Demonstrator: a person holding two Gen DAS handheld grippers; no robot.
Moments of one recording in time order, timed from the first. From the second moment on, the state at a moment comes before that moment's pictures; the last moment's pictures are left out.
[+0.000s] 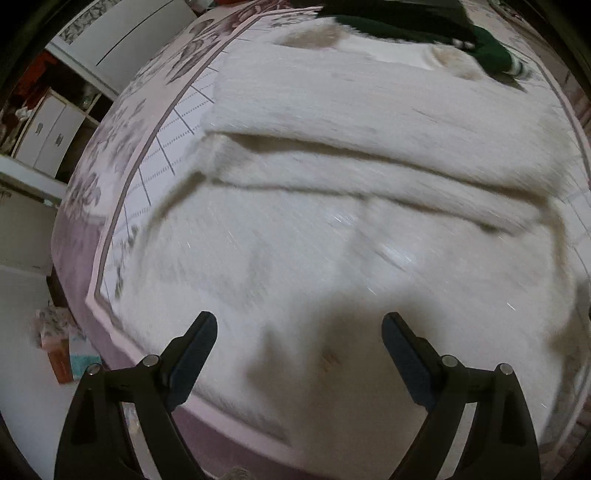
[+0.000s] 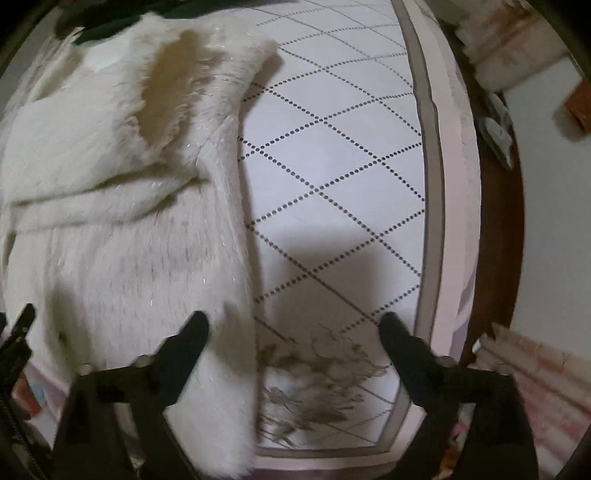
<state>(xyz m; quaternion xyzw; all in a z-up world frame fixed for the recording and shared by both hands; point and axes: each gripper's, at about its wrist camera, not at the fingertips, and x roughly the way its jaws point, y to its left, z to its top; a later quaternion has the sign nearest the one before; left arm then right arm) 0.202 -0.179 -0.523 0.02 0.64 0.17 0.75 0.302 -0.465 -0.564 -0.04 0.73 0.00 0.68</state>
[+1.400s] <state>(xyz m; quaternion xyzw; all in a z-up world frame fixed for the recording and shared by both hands) 0.169 -0.368 -0.568 0.09 0.66 0.15 0.73 0.429 -0.556 -0.675 0.36 0.72 0.28 0.53</state>
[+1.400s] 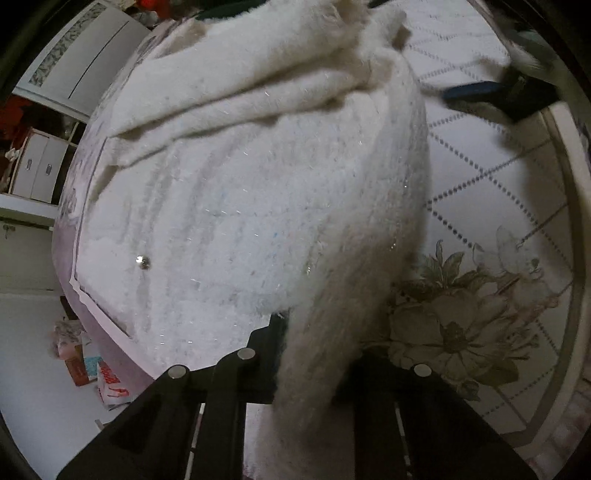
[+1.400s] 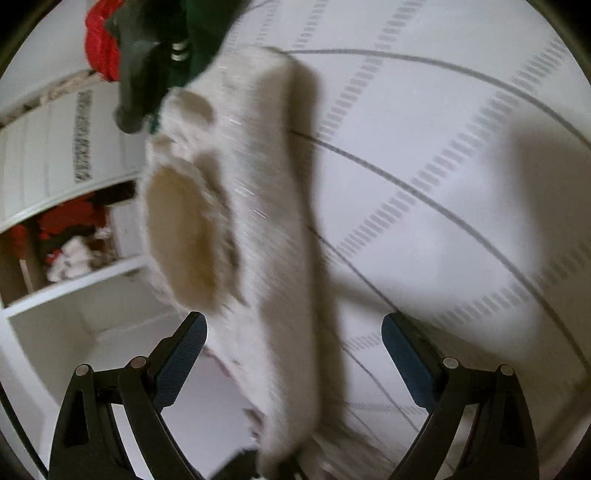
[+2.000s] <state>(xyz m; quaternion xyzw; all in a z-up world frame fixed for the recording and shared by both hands) 0.176 -0.292 -0.502 0.05 0.63 0.13 0.77 0.445 -0.475 -0.625 0.33 0.71 0.27 0.56</state>
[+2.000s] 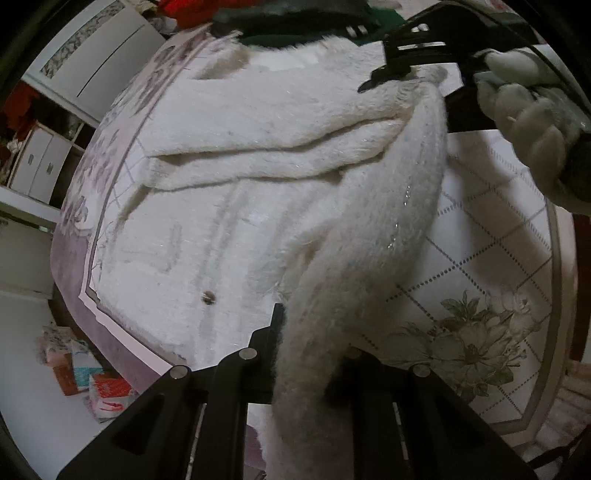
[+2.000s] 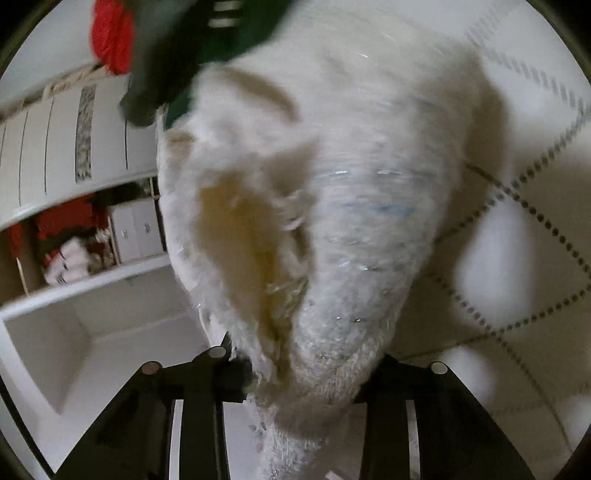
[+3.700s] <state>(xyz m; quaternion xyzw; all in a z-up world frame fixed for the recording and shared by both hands) 0.217 0.110 -0.536 -0.19 0.64 0.21 0.72 0.488 -0.142 -0.522 0.25 0.69 0.32 0.60</state>
